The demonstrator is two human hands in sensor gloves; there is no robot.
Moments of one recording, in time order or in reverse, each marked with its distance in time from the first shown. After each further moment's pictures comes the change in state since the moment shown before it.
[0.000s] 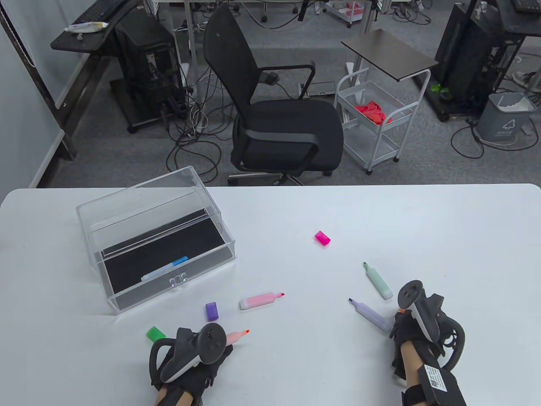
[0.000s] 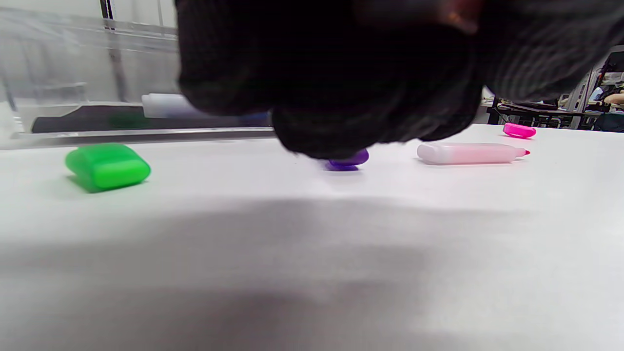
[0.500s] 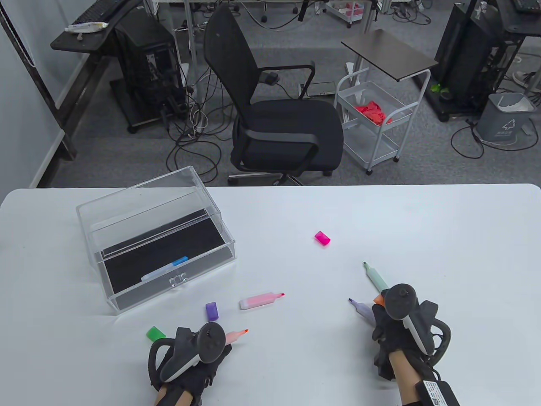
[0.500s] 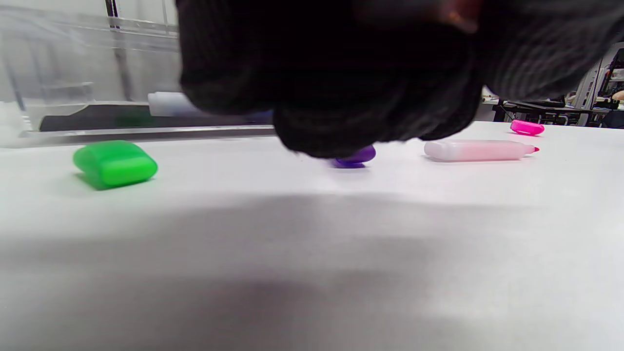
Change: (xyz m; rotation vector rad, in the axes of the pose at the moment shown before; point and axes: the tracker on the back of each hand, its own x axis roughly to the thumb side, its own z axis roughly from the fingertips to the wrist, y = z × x) left_hand -0.002 0.000 -0.001 -0.003 0.013 -0.004; right_hand 0.034 -0.029 0.054 -0.106 -0.296 -0.231
